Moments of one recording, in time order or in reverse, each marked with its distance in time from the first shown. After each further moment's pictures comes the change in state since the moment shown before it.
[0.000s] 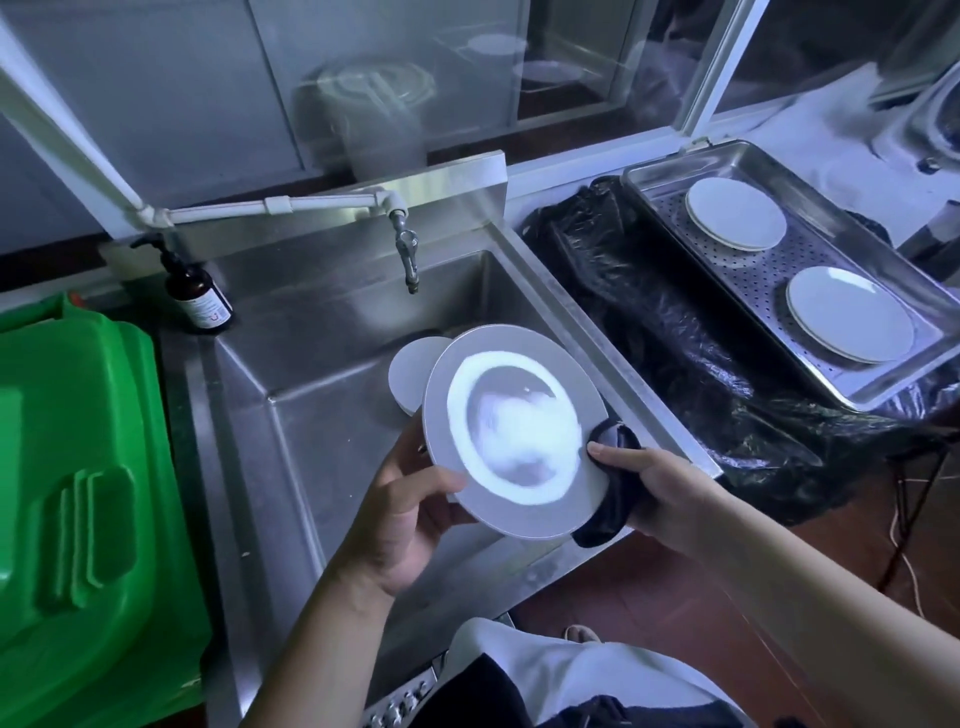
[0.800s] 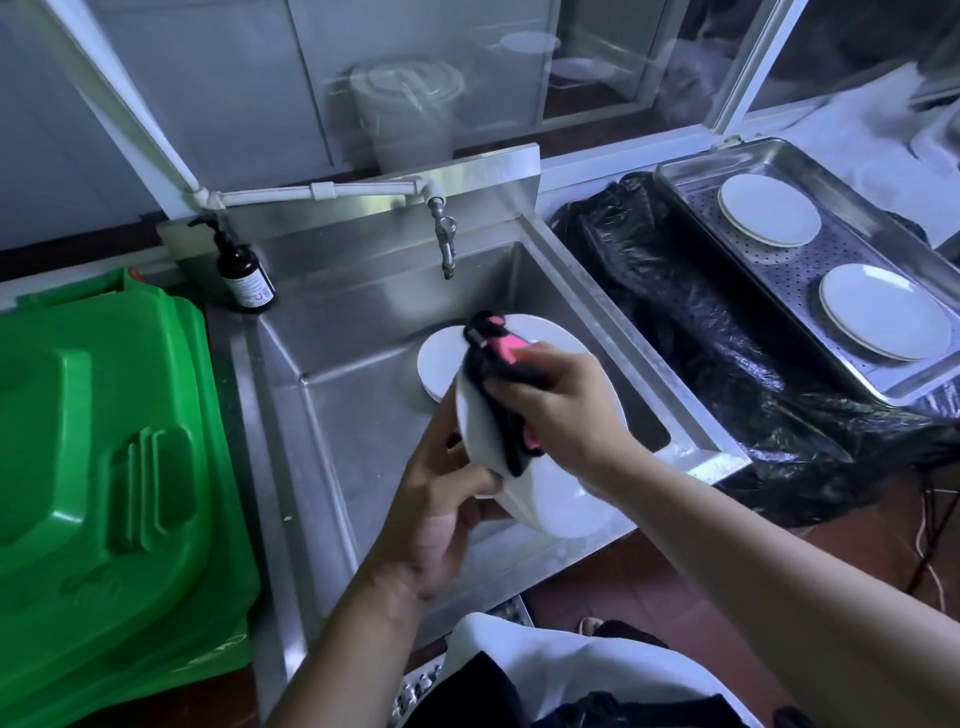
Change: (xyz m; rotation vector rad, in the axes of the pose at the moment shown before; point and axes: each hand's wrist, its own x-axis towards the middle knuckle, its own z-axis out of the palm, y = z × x) left_hand -0.042 0.007 0.008 0.081 -0.026 0.085; right_hand -0.034 0.005 0.130 -0.550 -0.125 -0.838
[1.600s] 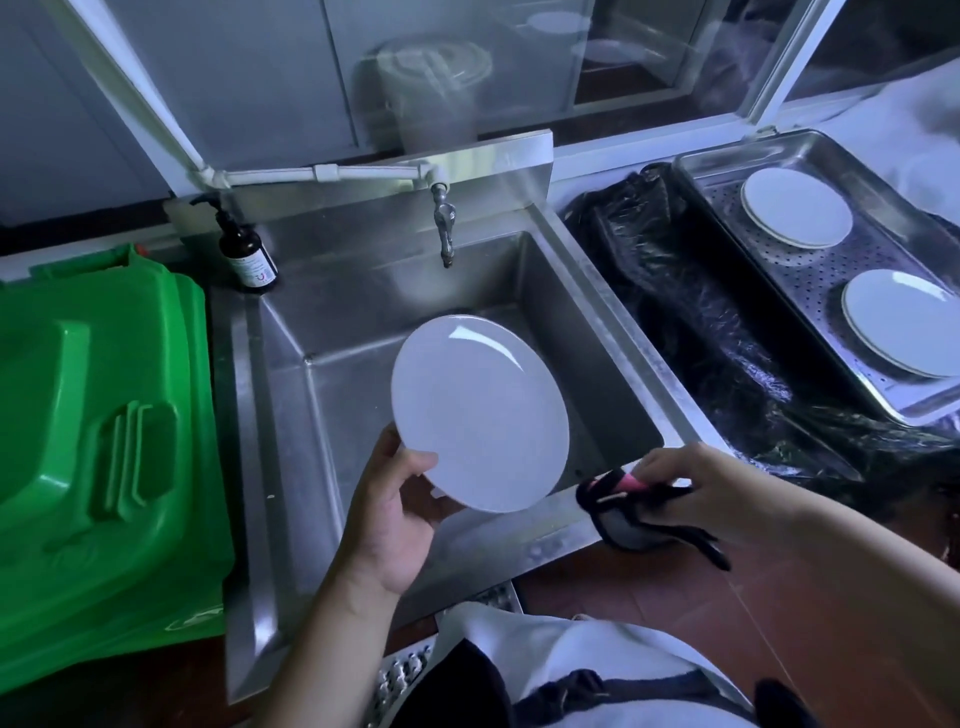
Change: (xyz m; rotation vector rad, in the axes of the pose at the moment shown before) left_hand 0.008 -0.037 -0.009 -0.197 0.322 -0.013; right_hand -0.033 0.068 -0.167 -0.556 -0.585 0.237
